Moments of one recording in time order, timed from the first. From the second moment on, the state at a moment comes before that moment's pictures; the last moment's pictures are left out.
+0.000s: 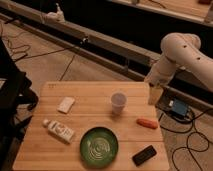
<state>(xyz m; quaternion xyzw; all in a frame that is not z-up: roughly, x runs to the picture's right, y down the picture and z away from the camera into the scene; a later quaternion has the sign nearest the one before) 0.216 0.037 0.678 -0.35 -0.10 0.12 0.92</state>
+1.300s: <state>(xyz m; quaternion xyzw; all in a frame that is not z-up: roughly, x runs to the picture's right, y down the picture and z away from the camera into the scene) 0.207 0.079 0.694 -0.41 -0.18 0.20 0.87</state>
